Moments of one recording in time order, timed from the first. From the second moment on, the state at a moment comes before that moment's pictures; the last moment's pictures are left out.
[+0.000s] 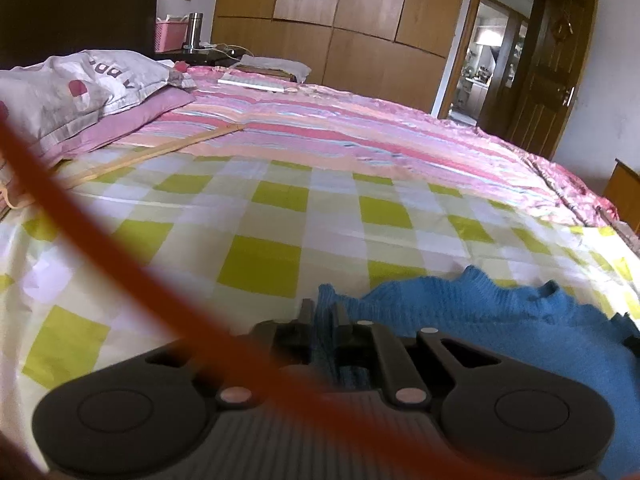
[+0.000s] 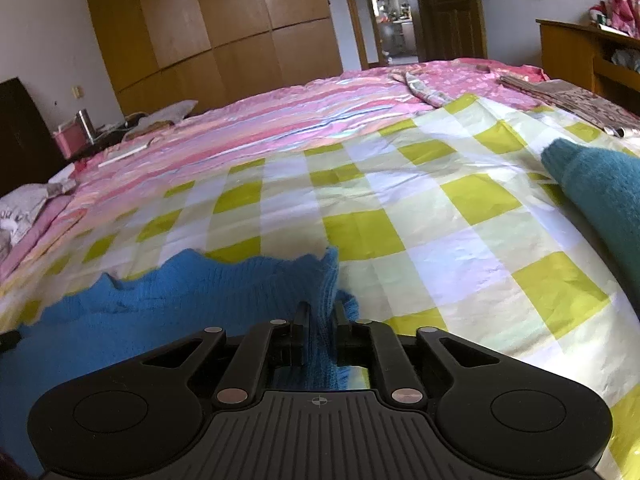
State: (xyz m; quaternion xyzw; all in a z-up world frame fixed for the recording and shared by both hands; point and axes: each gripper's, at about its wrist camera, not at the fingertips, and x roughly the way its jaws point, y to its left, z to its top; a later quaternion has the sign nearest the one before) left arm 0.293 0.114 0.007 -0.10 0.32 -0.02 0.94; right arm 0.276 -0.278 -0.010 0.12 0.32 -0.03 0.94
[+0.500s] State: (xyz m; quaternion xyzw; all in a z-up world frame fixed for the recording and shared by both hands) left arm 0.218 0.111 0.029 -0.11 0.31 -0.02 0.94; right arm 0.216 -0.250 0.009 0.07 0.27 0.00 0.96
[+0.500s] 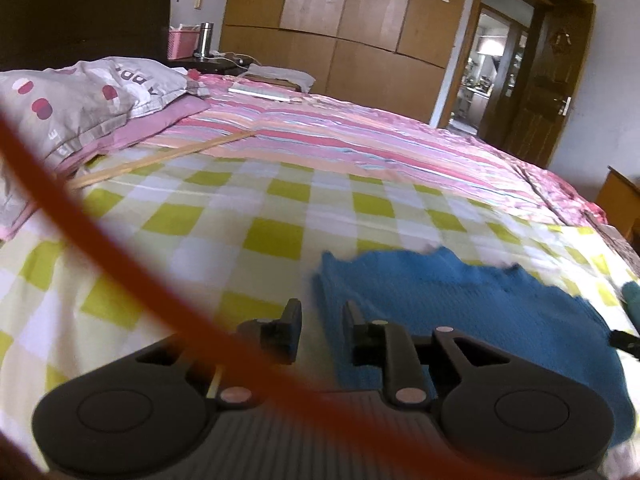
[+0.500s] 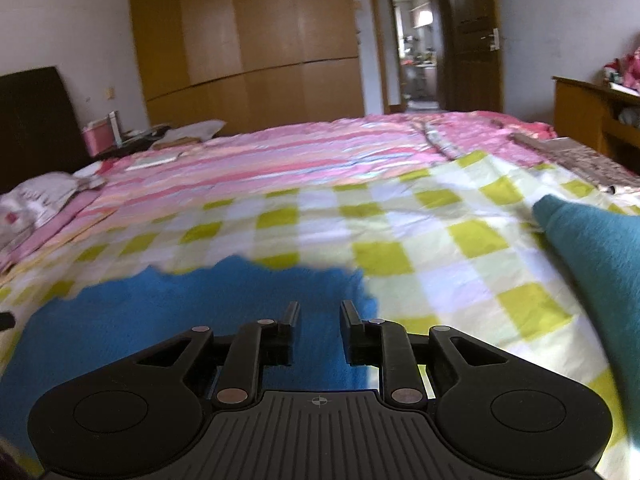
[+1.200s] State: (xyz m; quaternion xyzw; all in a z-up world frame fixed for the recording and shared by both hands) left arm 0.186 0.095 -0.001 -0.10 0.38 -0.03 0.92; right arm 0.202 -0.265 -0.010 0.09 0.32 -0.02 0.94
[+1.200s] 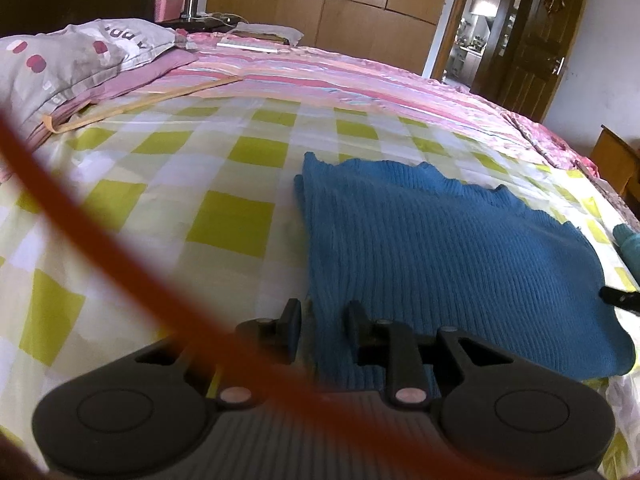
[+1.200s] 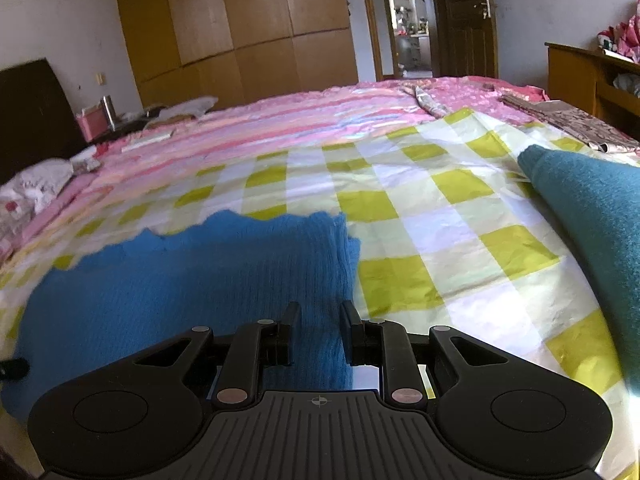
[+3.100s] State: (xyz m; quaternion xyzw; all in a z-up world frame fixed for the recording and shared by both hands) left arm 0.168 0.094 -0.001 -0.08 0.38 -0.04 0.92; right arm 0.188 -0.268 -0.009 0.13 0.37 -0.02 0.92
